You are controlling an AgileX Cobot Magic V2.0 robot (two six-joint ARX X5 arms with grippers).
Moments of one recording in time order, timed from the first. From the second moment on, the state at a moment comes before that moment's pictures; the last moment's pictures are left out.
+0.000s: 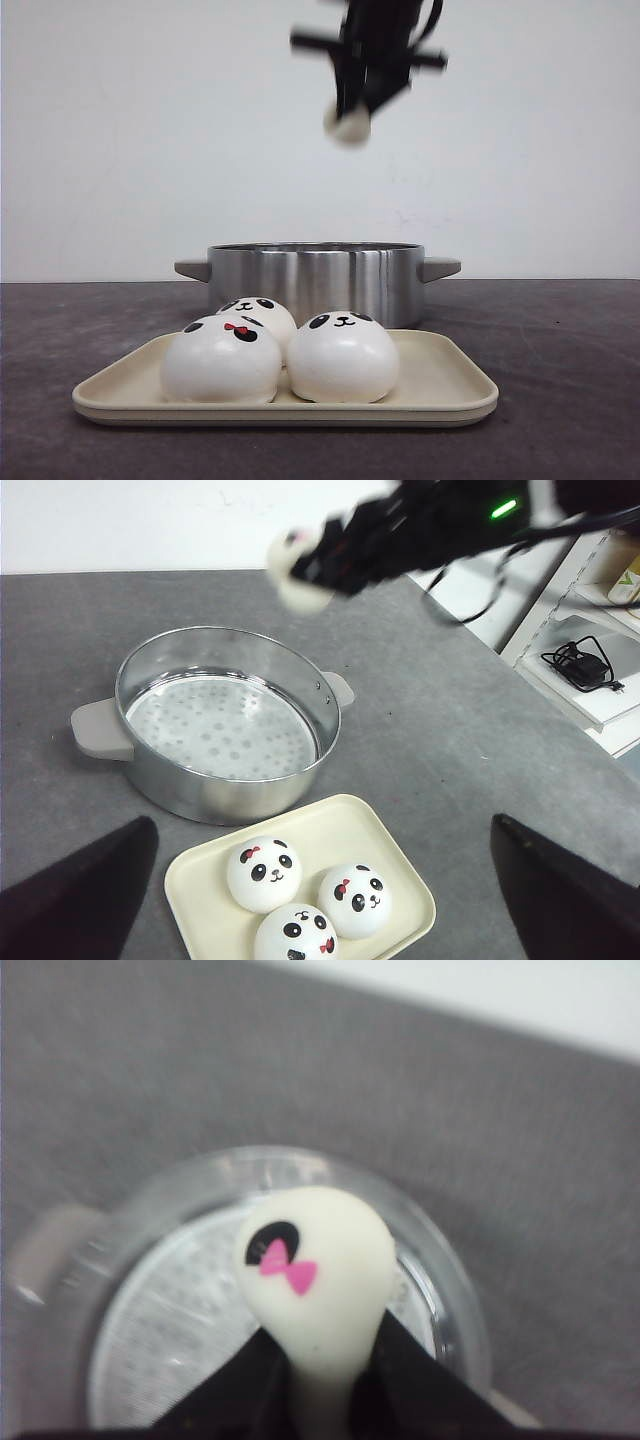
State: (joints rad) left arm -0.41 0.67 1.08 -0.75 0.28 -0.20; right arm 0.54 1.98 1.92 -0.67 0.11 0.15
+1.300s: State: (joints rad) left arm -0.41 0.67 1.08 -0.78 0.28 -0.18; right arm 0.52 2.25 2.09 -0.77 0.16 0.19
